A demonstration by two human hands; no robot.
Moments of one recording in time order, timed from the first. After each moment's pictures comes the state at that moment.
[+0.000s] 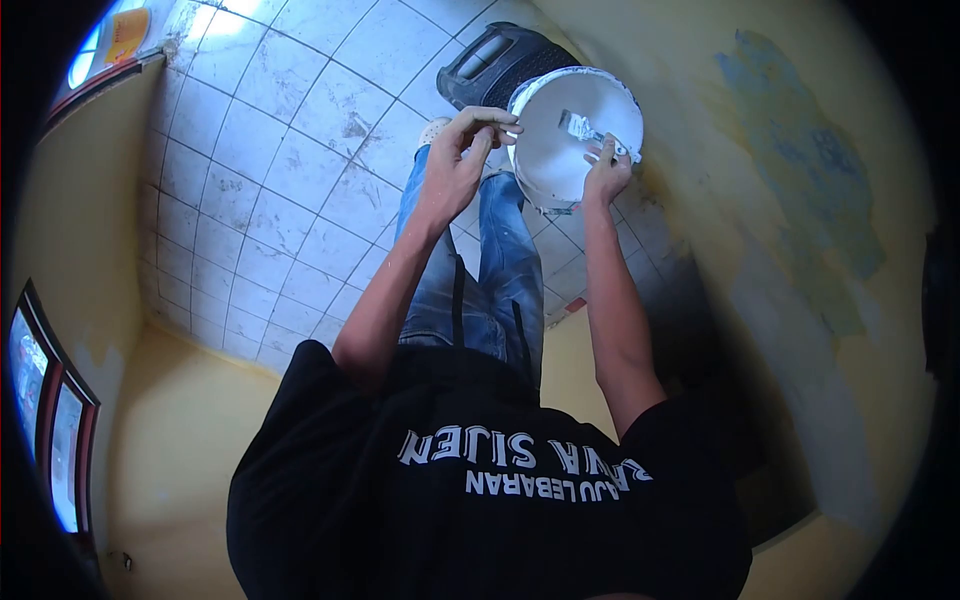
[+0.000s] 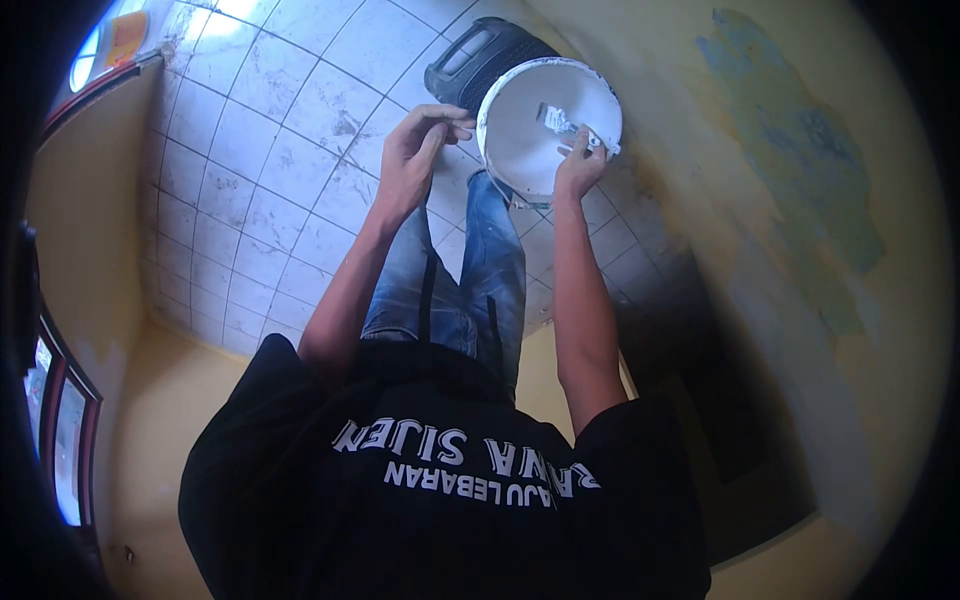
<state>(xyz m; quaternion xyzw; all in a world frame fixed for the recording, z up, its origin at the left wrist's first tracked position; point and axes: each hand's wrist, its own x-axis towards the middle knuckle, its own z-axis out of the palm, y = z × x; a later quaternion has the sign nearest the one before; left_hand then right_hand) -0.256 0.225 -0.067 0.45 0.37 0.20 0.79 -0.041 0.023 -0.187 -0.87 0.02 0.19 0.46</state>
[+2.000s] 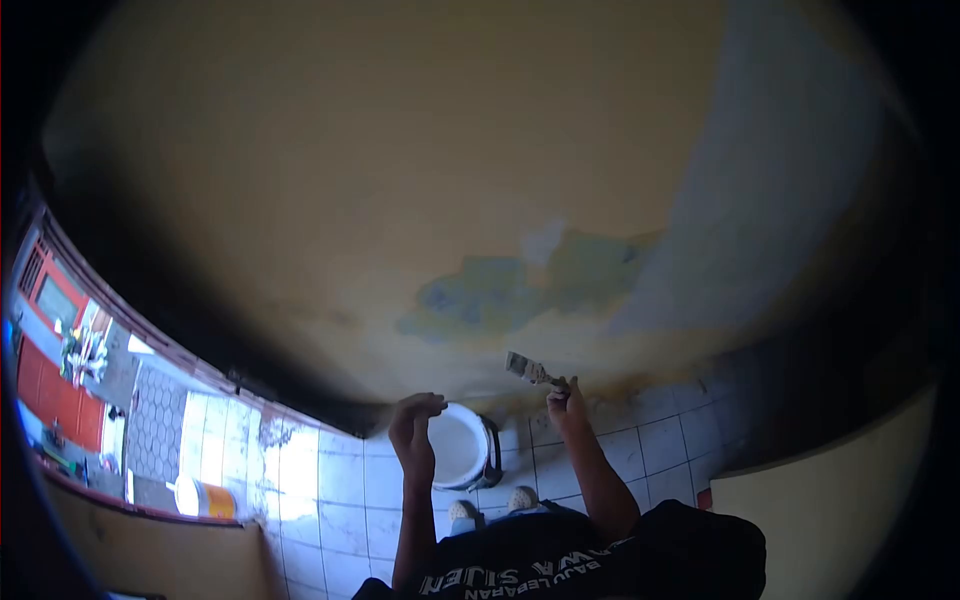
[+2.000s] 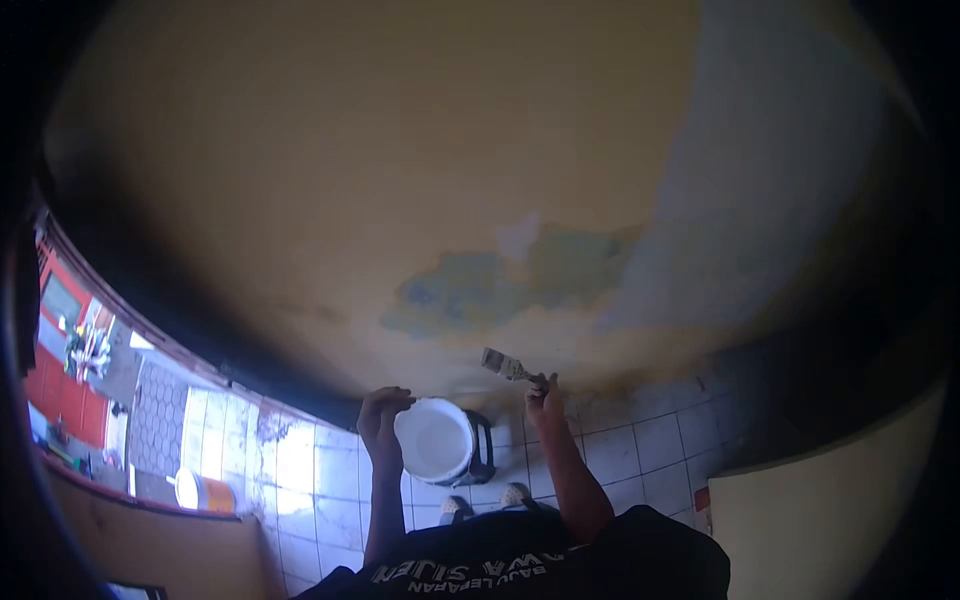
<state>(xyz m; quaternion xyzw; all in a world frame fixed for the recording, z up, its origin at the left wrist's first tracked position) -0.194 0.034 0.305 0.64 0.06 0.34 0.69 0.004 -0.235 0.077 -0.09 0.19 0.12 0.97</state>
